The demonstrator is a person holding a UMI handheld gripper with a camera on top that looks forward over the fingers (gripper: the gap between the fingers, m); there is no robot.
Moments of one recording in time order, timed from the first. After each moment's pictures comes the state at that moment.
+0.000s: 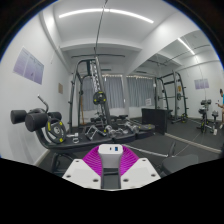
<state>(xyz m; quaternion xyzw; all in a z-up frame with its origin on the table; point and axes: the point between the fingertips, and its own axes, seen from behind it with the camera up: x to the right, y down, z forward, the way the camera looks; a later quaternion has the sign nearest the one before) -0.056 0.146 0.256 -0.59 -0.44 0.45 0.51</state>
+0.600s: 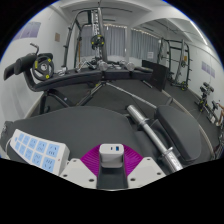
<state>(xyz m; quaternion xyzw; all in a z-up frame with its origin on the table) -0.007 0.209 -0.010 -0.69 -0.57 0.27 0.35</state>
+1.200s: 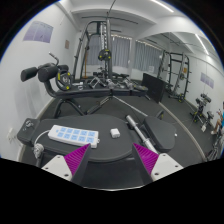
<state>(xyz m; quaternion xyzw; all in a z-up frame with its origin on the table) 0.207 0.120 0.176 -0.65 -0.58 0.28 0.39</state>
